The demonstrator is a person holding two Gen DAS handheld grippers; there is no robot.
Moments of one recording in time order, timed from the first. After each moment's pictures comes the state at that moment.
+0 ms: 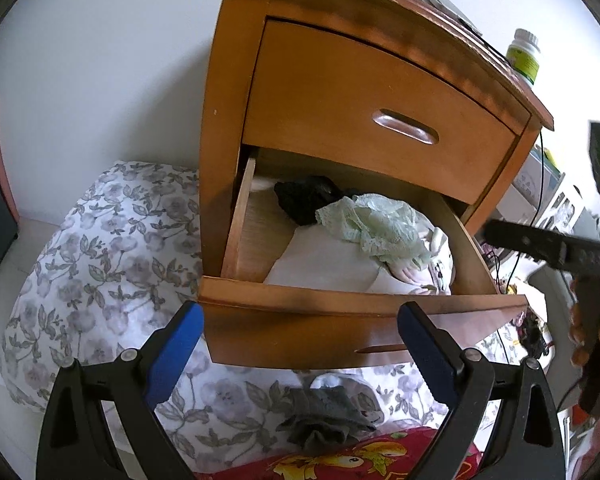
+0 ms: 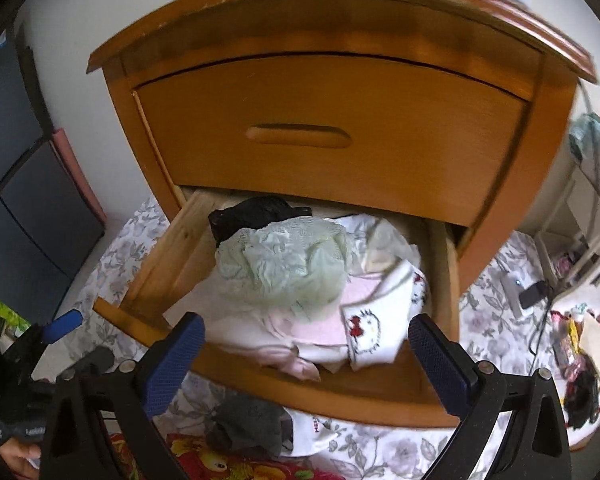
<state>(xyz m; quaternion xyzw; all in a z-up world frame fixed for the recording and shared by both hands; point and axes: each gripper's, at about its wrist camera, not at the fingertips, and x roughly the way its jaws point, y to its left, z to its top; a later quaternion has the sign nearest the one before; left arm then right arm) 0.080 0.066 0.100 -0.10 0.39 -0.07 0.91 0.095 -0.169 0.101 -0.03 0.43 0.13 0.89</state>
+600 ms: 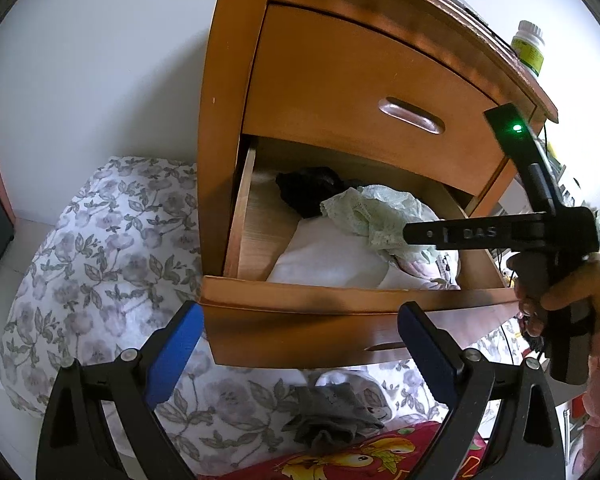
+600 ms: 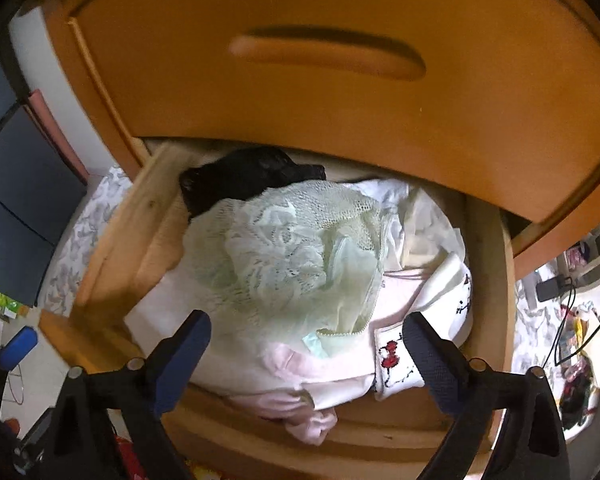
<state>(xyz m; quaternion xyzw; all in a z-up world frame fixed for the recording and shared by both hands) 0.091 0.072 0.089 -0.10 0.40 -0.08 0.91 0.167 -0.132 0.038 -0.07 0.52 0.11 0.84</state>
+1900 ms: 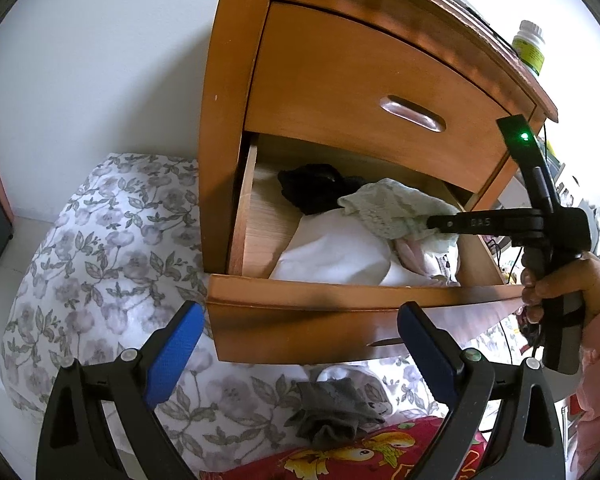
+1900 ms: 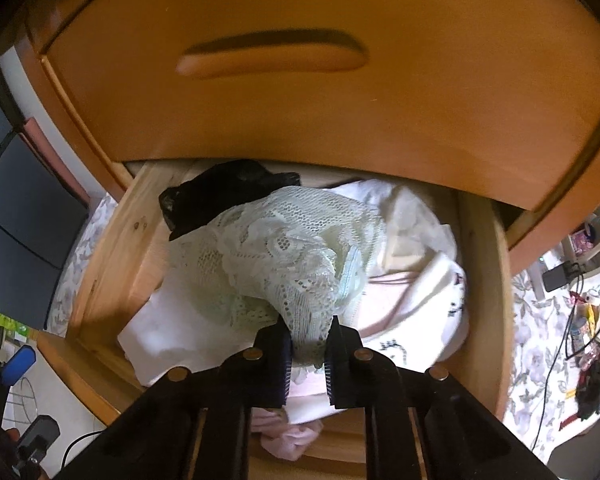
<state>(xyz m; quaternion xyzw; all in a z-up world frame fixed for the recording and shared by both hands) 0.090 0.076 0.091 -0.10 0.41 -0.08 0.90 0.170 -0.157 0.039 -0.02 0.50 0.10 0.86</state>
